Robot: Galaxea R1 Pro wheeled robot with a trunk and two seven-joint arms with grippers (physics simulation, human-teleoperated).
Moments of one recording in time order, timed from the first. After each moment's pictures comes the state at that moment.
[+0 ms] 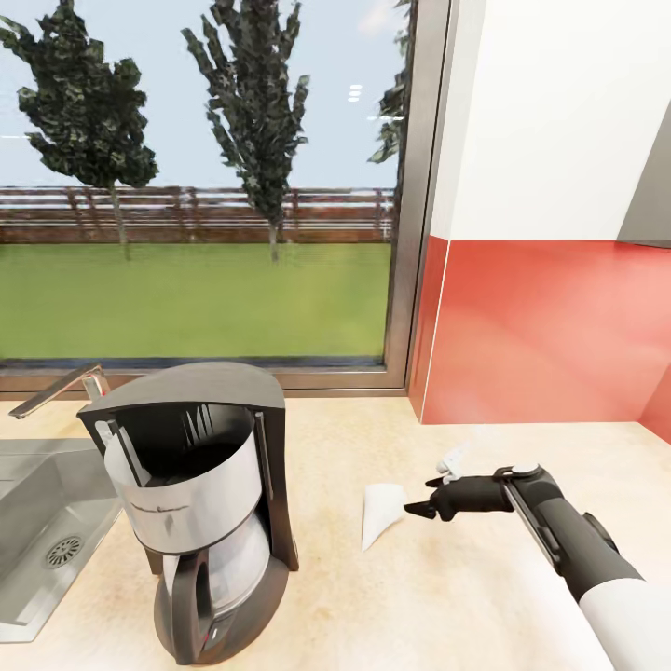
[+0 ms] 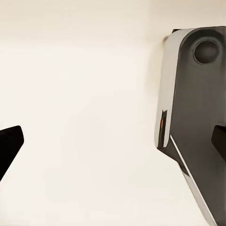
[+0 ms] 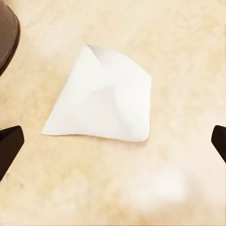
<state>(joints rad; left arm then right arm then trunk) 0.08 0.17 0.08 0.02 0.00 -0.35 -0.01 -0.61 -0.26 0.17 -1.02 0.10 0.57 1.00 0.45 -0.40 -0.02</state>
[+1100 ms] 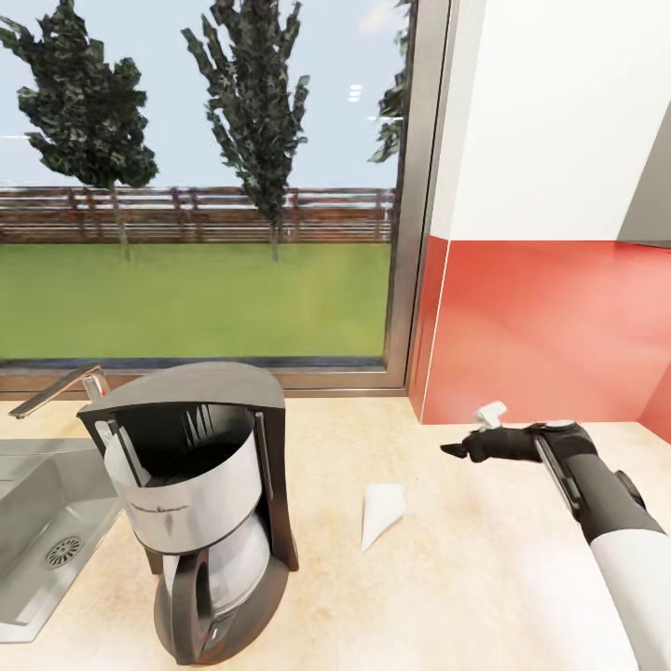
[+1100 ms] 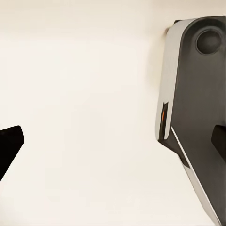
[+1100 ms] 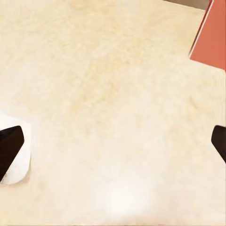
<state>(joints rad) 0.09 0.17 0.08 0.04 0.00 -0.35 -0.01 -0.76 -0.29 -0.01 -0.99 0.21 0.65 0.86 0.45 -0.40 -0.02</state>
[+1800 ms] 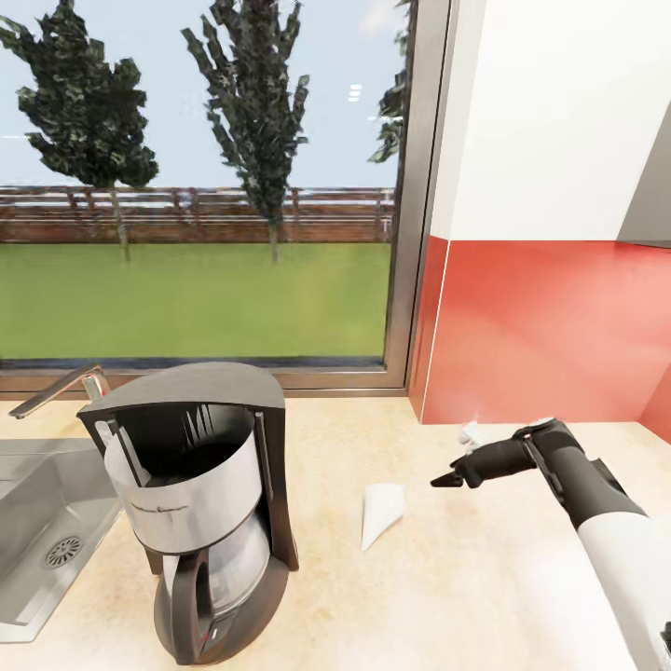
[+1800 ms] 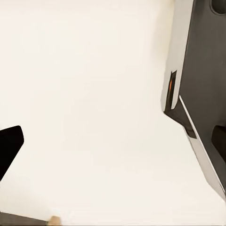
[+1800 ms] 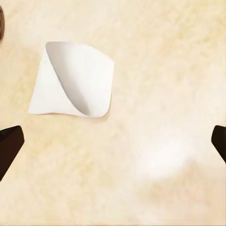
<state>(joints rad) 0.11 0.18 0.08 0.04 0.00 -0.27 -0.01 -0.82 -0.28 0.03 -0.86 0.46 0.66 1.31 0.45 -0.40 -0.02</state>
